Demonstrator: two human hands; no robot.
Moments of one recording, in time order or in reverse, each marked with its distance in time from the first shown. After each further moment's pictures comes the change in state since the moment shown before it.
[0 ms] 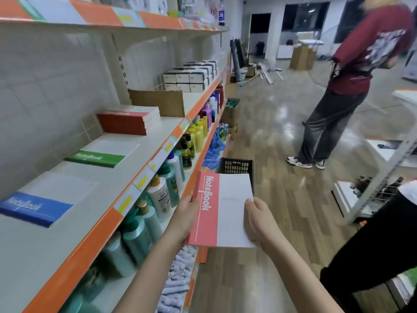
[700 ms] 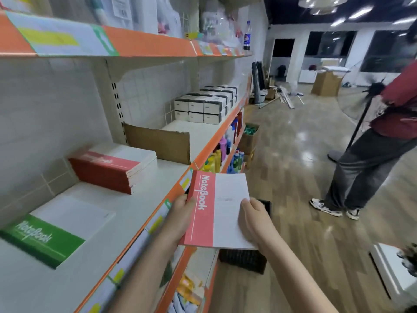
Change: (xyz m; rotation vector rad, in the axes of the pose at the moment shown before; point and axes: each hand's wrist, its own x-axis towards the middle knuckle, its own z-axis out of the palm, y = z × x) left_hand 0.271 0.099 -0.028 -0.006 0.126 0.038; right_hand 0.290 -0.106 0.054 -0.028 -0.115 -0.078
